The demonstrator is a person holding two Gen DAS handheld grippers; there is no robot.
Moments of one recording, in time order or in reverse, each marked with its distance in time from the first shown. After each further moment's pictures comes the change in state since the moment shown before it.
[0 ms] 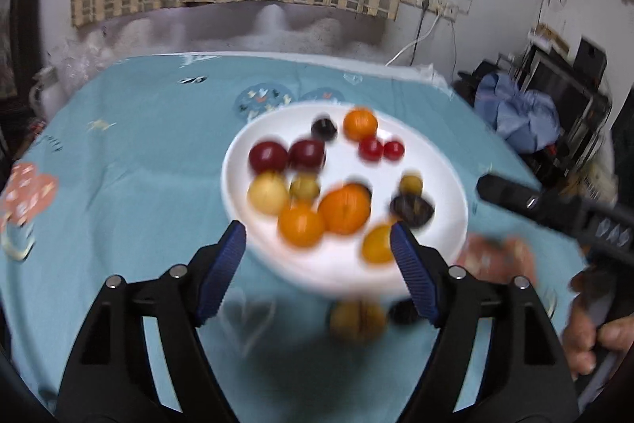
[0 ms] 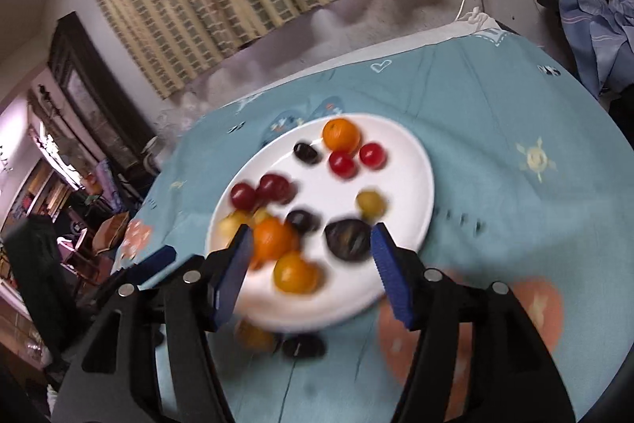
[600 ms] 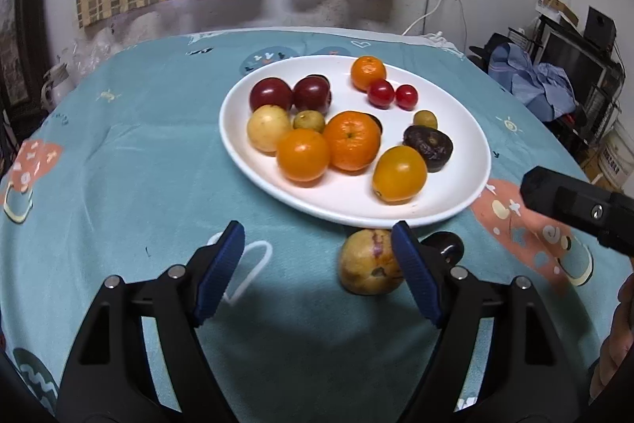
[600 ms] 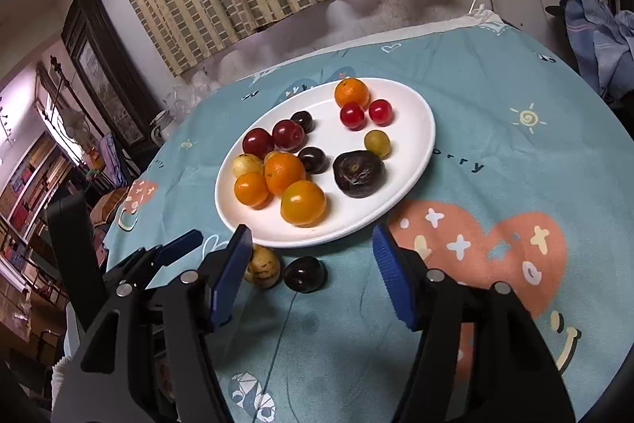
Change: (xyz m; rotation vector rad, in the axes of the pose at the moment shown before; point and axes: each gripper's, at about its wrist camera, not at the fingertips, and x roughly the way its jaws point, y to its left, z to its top) left arm 0.021 -0.010 -0.041 0.043 0.032 0.063; right arm -0.002 0.006 -0.036 -0.082 0.024 -0.012
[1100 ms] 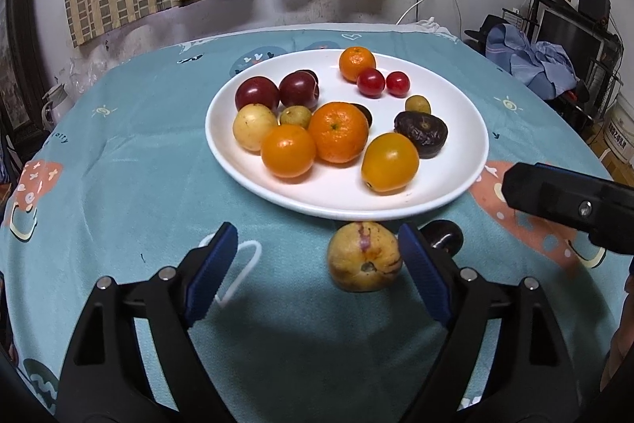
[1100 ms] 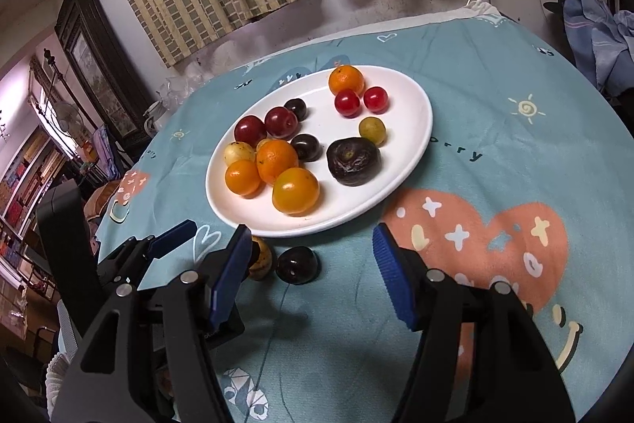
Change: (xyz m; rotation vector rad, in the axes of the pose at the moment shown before) left arm 0.005 -0.016 -0.002 0.072 0.012 0.029; right arm 0.007 -0.004 -0.004 0.005 0.031 -0.029
